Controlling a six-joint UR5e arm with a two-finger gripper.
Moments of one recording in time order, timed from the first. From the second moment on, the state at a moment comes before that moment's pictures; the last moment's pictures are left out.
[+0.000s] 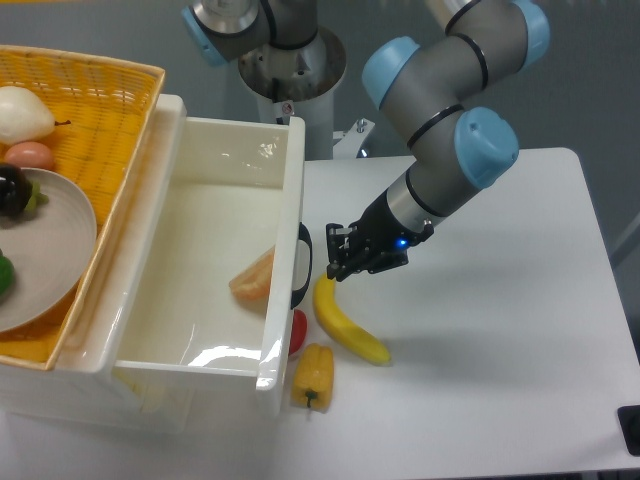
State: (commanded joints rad) arm 2.62 -1.89 -1.53 -1.52 1.03 0.62
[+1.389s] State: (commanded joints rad) arm 2.56 -1.86 -1.52 -1.54 1.02 0.61
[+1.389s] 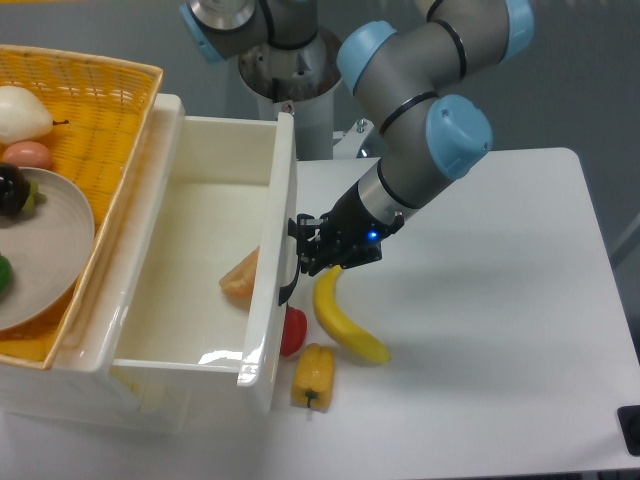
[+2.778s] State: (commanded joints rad) arm 2.46 -1.85 -1.51 -1.54 1.02 0.55
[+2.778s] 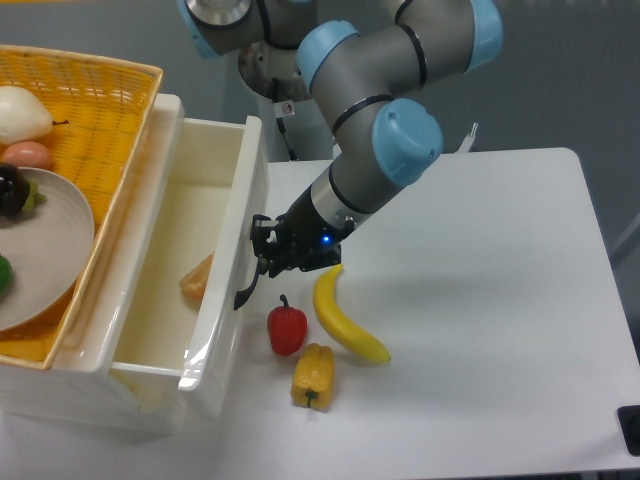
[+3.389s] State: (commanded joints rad) arm 2.41 -1.85 -1.51 -1.54 1.02 0.52
